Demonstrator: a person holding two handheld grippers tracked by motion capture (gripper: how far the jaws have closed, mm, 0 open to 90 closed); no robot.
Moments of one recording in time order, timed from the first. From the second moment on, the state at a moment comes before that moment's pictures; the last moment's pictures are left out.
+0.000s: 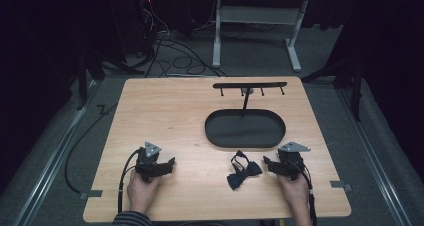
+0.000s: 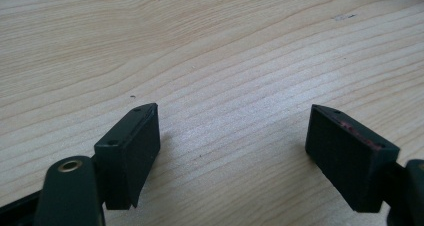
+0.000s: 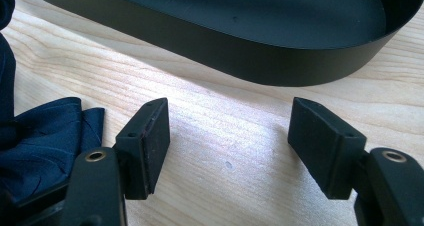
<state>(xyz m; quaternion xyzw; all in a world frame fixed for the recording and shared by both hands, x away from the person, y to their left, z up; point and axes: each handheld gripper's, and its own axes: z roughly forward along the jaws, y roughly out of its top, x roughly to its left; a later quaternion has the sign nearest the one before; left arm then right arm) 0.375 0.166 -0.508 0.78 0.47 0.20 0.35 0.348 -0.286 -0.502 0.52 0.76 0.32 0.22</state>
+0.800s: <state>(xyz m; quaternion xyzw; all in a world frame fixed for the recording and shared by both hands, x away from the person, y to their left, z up) 0.375 0.166 -0.508 0.78 0.47 0.20 0.35 0.347 -0.286 -0.502 0.52 0.76 0.32 0.23</state>
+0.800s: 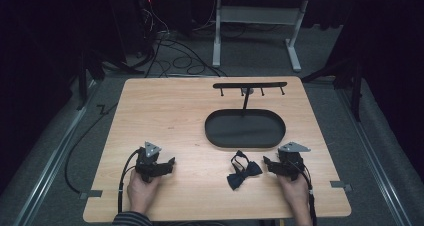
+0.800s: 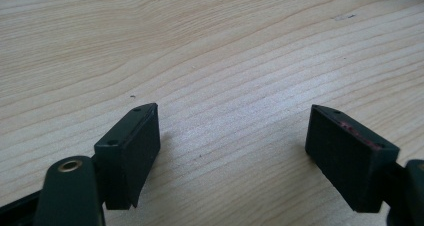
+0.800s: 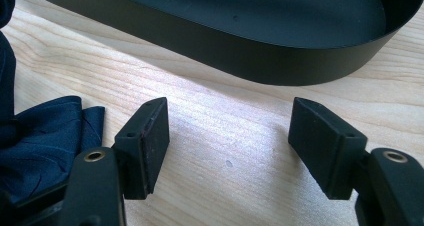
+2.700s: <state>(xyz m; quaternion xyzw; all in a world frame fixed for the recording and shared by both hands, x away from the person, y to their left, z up) 0.375 0.166 -0.508 0.79 0.47 0.20 0.35 0.315 -0.265 -0.467 0.47 0.76 0.41 0.18</state>
